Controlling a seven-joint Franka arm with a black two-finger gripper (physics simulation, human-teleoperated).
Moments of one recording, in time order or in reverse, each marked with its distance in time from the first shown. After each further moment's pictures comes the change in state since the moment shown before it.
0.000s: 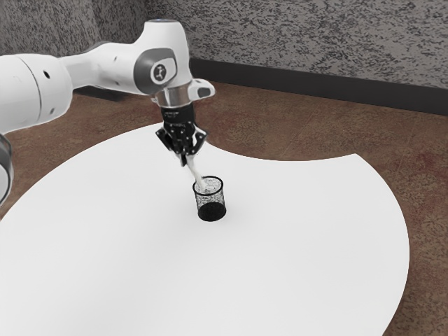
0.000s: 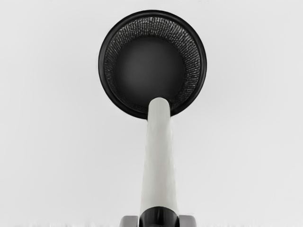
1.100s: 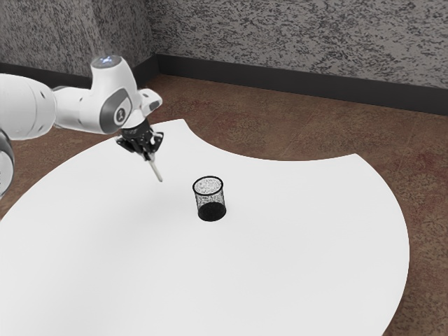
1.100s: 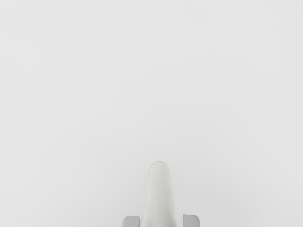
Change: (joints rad) arm 0.073 0.054 0.185 -0.232 0.018 0.617 -0.056
